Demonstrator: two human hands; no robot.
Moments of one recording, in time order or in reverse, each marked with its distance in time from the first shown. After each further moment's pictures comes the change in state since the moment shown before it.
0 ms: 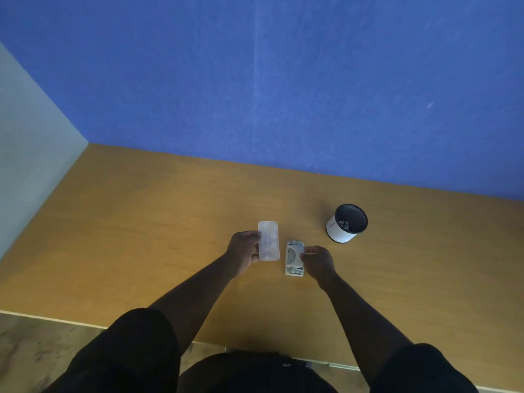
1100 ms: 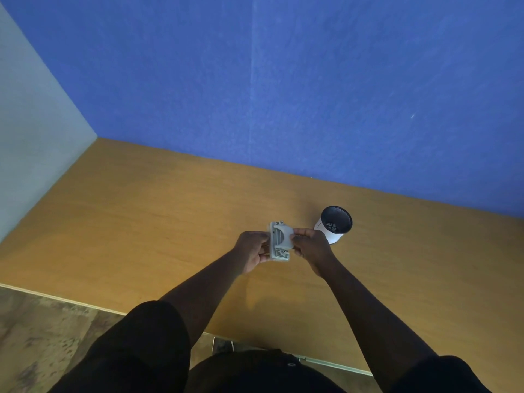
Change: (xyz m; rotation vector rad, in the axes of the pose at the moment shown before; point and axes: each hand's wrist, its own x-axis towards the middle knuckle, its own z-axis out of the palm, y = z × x) left_hand -0.032 -0.017 0.051 -0.020 -0.043 -0.014; right_hand -0.037 -0.035 -0.049 0.277 -0.220 -0.212
